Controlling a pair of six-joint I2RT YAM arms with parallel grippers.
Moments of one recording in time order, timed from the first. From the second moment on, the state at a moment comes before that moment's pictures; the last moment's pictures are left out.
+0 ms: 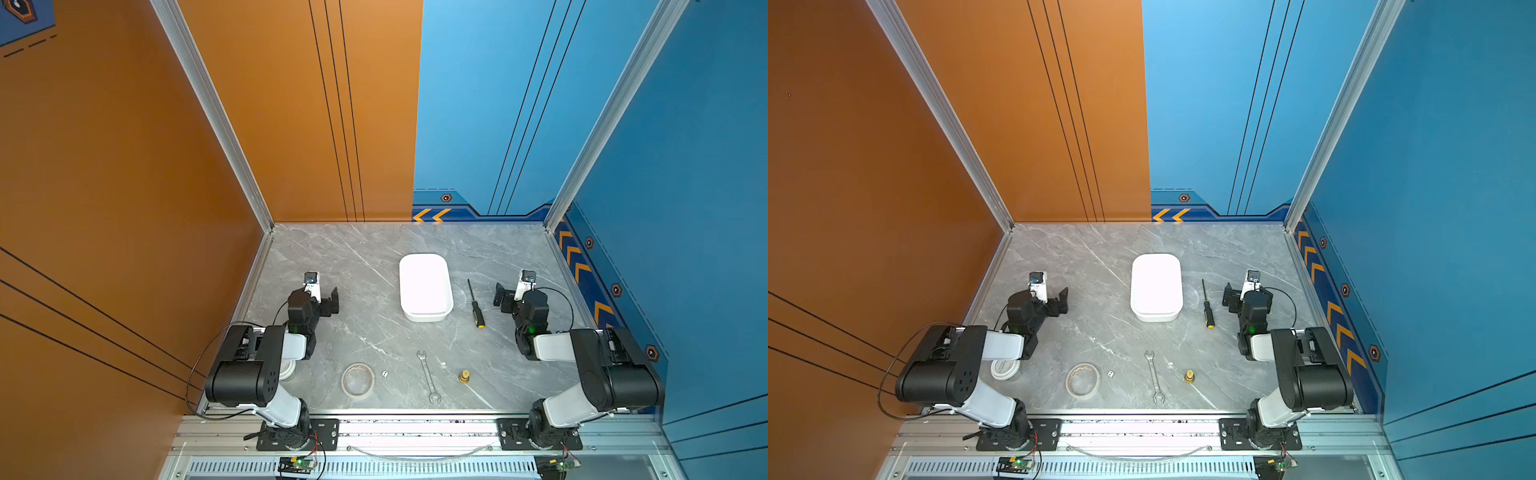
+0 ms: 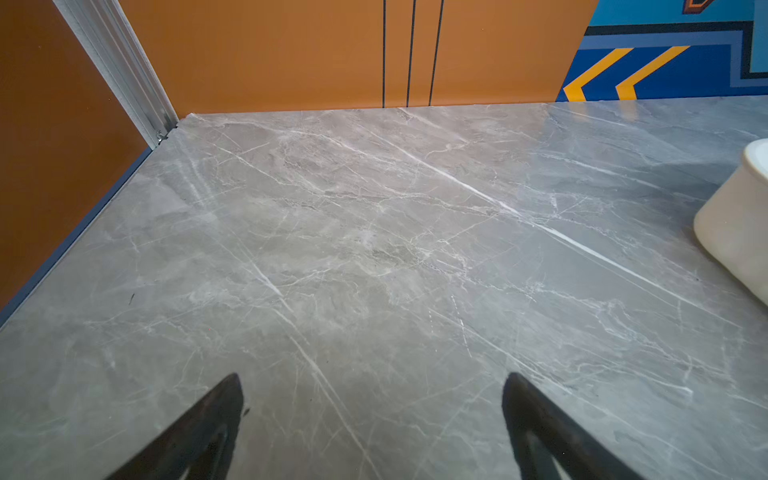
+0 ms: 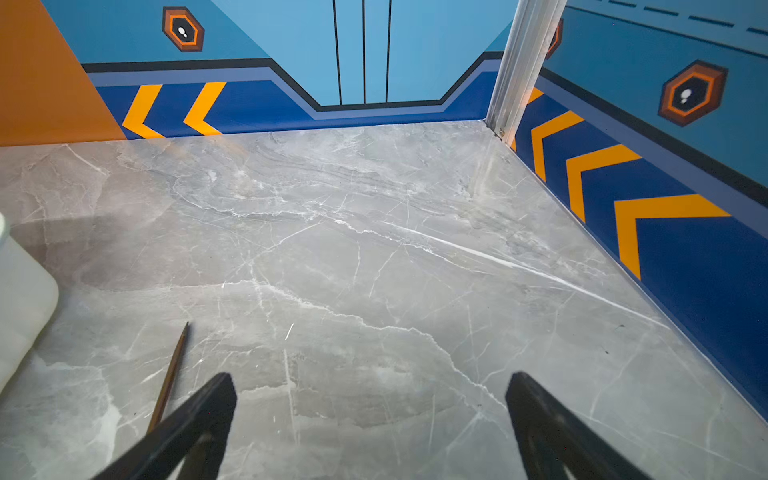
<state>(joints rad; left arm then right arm) 0.00 1.57 0.36 0.86 0.02 0.01 0.04 1.54 0.36 0.85 0.20 0.05</state>
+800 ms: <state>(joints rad) 0.00 1.35 0.64 0.34 0.28 -0.15 0.04 1.27 0.78 0.09 0.14 0.13</state>
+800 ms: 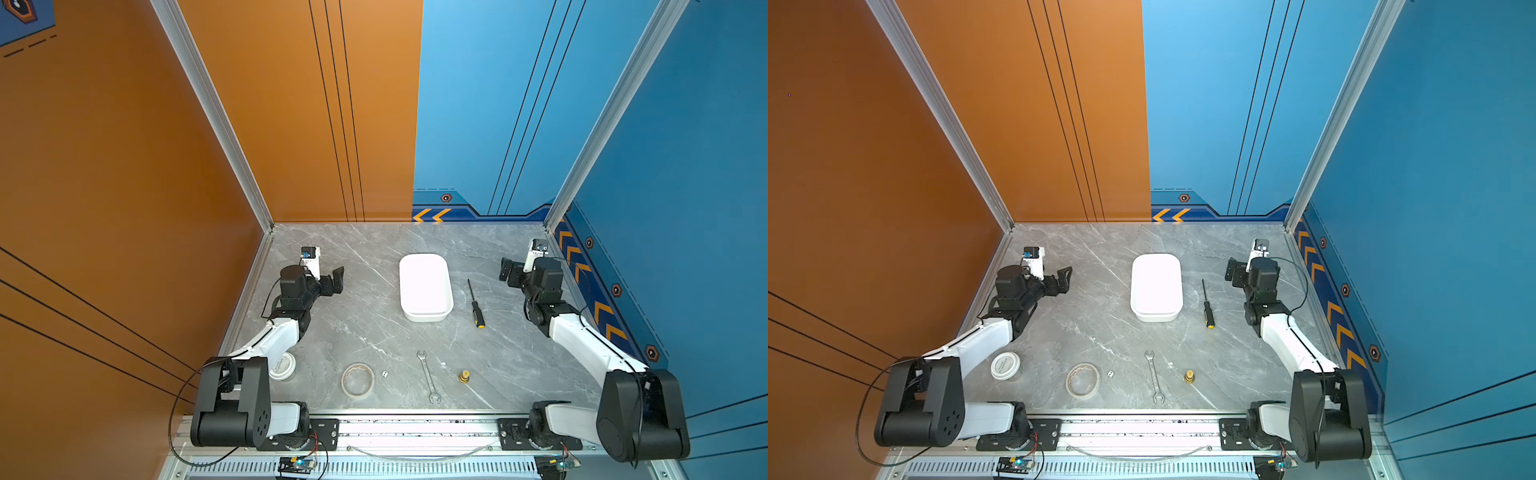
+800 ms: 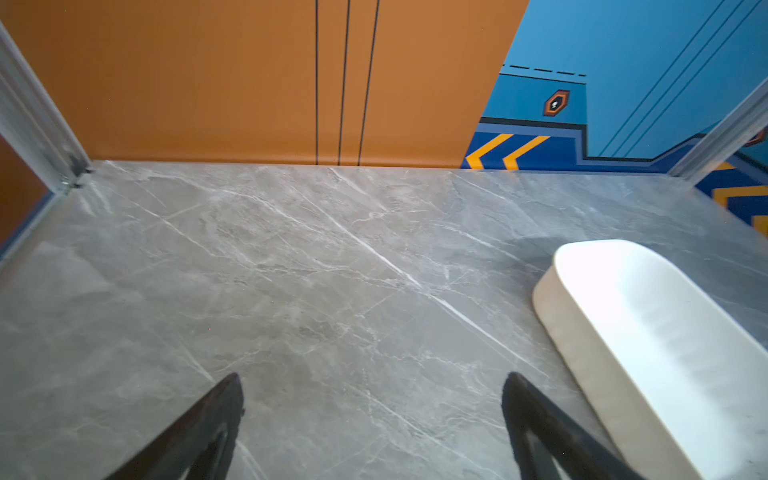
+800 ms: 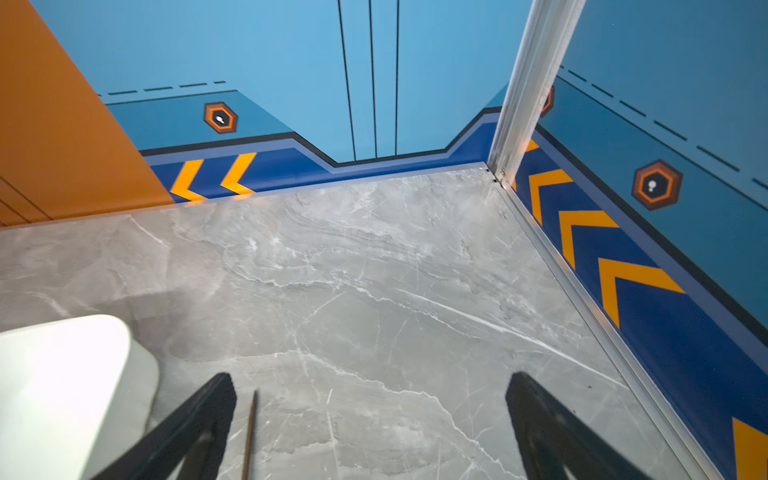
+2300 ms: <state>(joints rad) -0.20 1.53 0.70 0.15 0.69 -0.56 0.25 1.68 0.96 -0.51 -0.03 0.28</state>
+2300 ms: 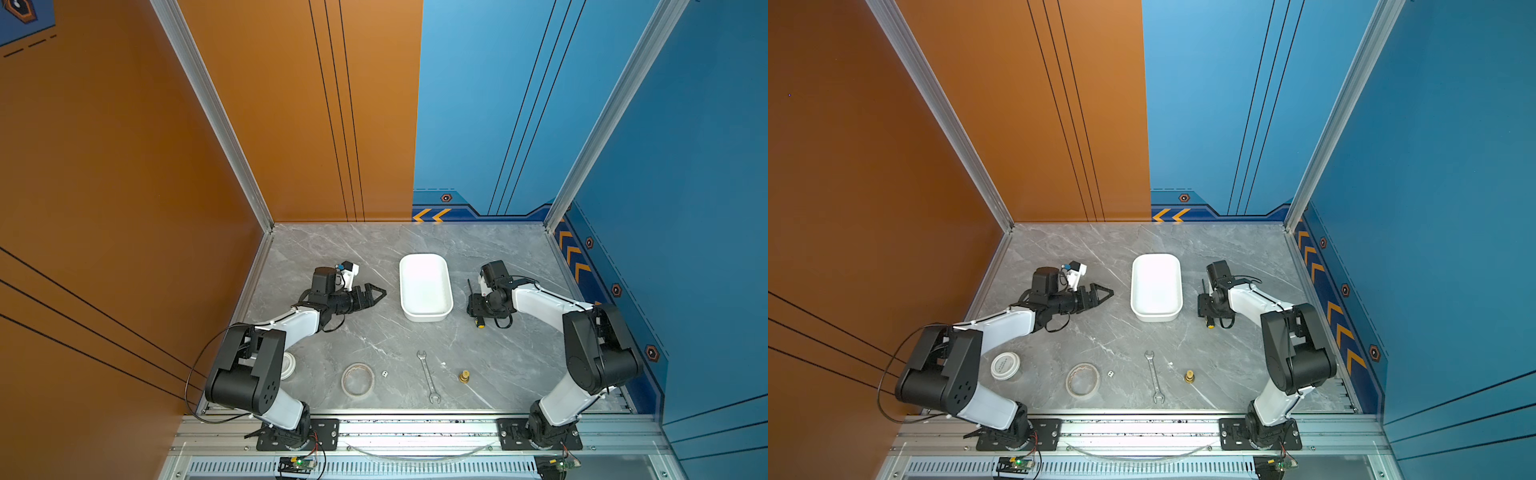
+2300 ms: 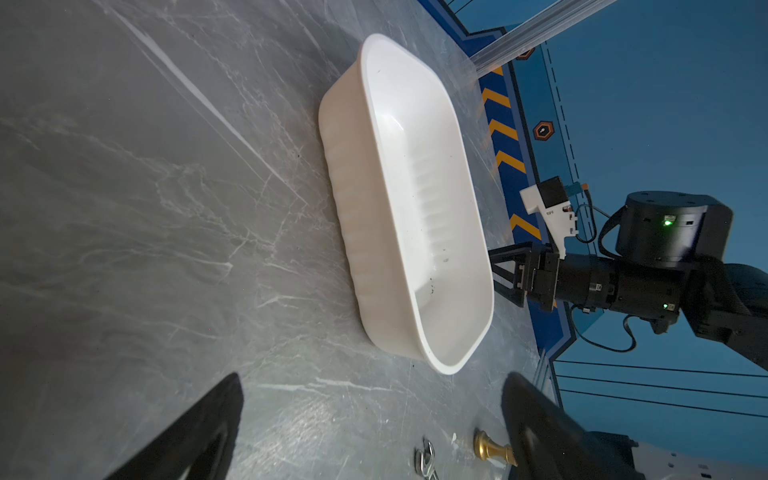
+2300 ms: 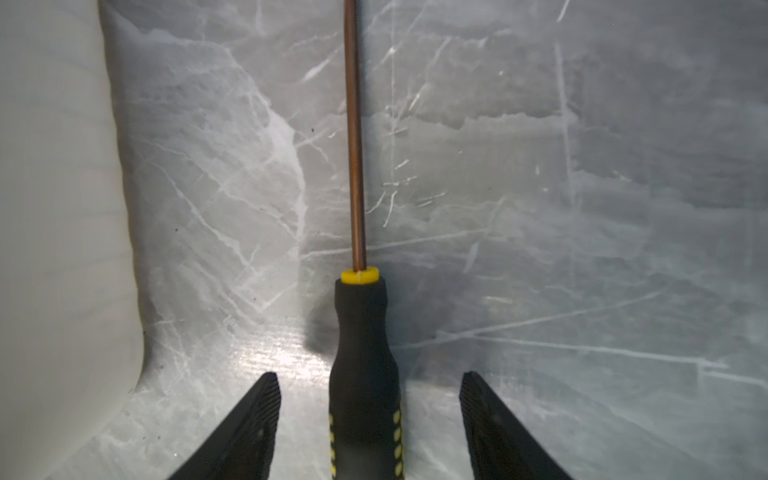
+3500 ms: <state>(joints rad) -0.25 1.53 0.76 -0.05 0.60 -0.43 0.28 1.55 1.06 -0.63 -0.03 0.32</state>
